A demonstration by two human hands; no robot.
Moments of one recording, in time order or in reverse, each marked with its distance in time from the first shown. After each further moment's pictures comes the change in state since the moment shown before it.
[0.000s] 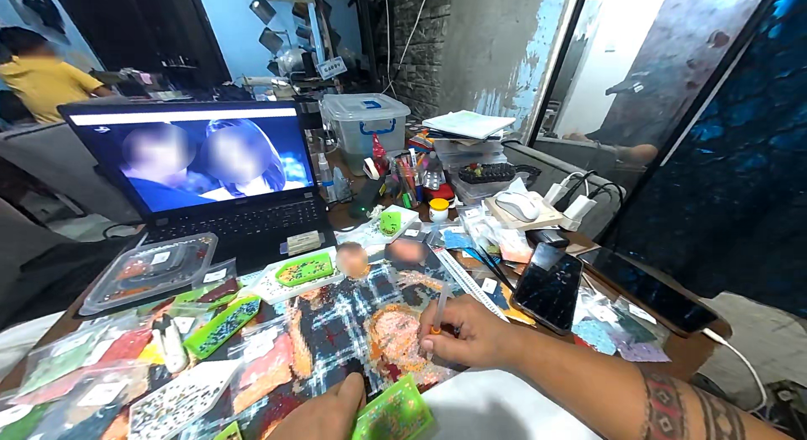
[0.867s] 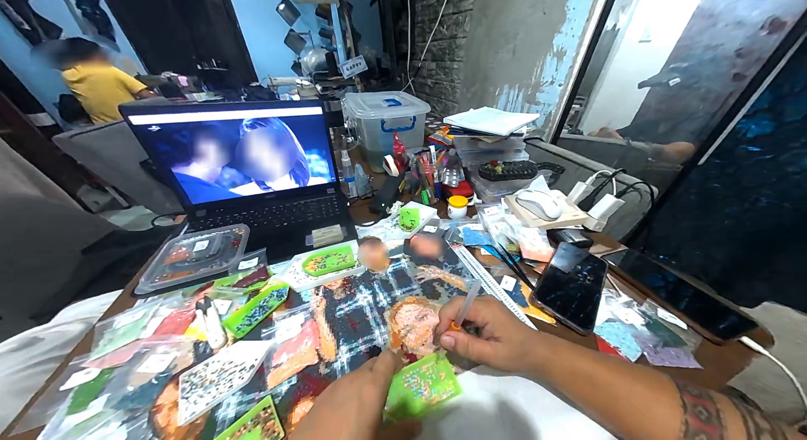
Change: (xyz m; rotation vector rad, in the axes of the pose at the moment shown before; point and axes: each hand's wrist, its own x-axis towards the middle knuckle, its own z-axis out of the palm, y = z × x) left_hand 0.010 0.002 0.014 -0.046 0.166 0.097; right_hand 0.000 -0.011 0.008 0.033 0.057 -0.060
